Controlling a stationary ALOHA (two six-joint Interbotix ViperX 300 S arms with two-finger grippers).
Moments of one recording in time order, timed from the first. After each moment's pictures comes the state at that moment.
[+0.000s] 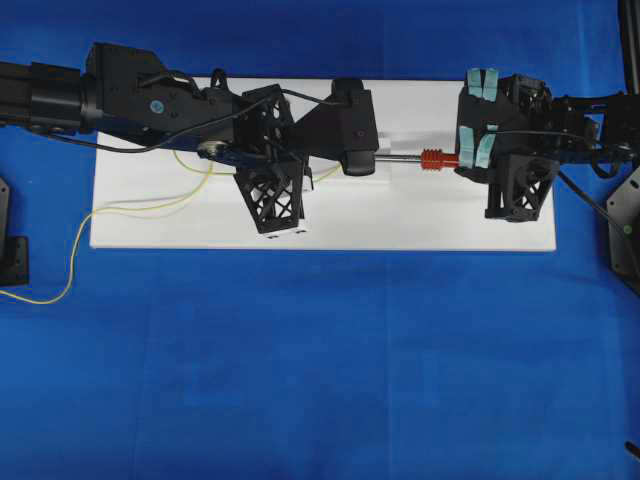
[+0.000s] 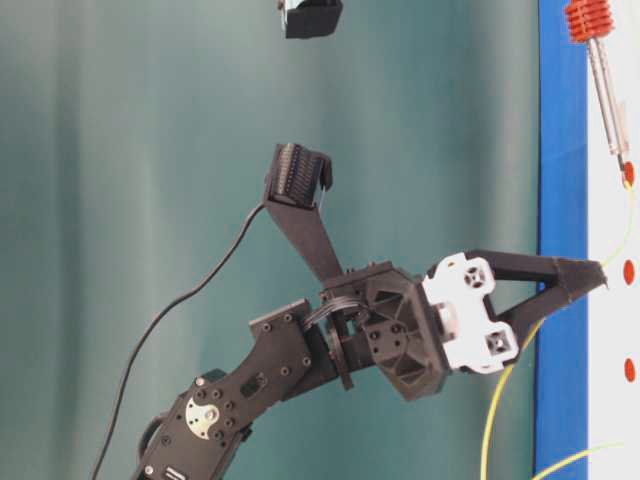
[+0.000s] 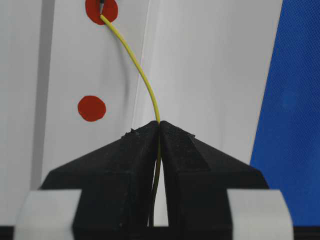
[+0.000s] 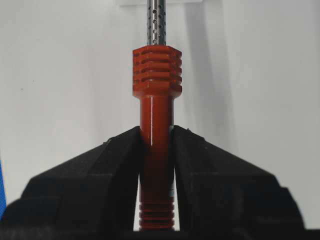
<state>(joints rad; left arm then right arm) 0.10 0.20 0.27 0.01 0.61 -0.04 -0.25 -0.32 0.97 0.02 0.34 -0.04</state>
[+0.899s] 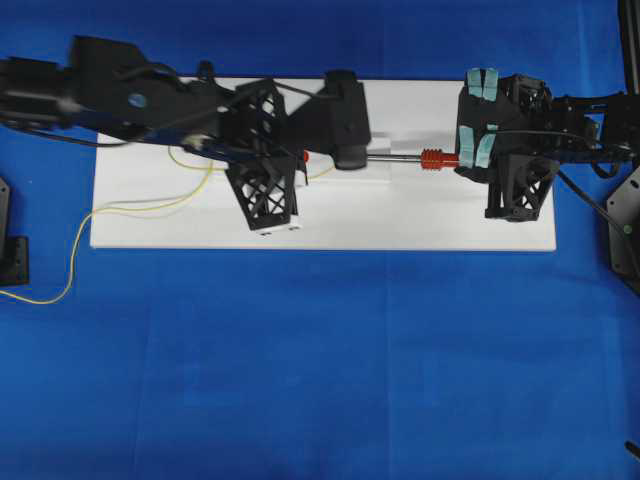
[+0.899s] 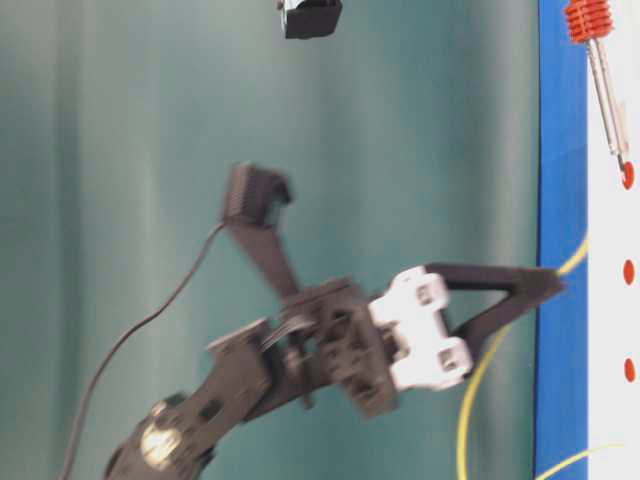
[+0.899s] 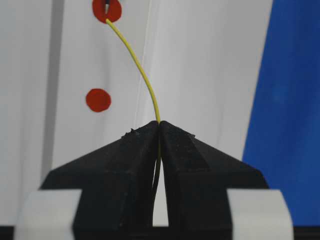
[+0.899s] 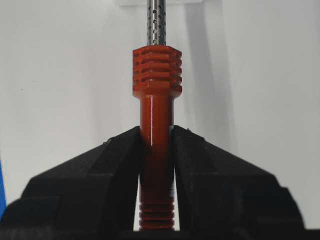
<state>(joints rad) 0.10 0.10 0.31 0.01 0.62 -0.03 -0.25 -0.32 0.97 0.02 0.34 -0.04</state>
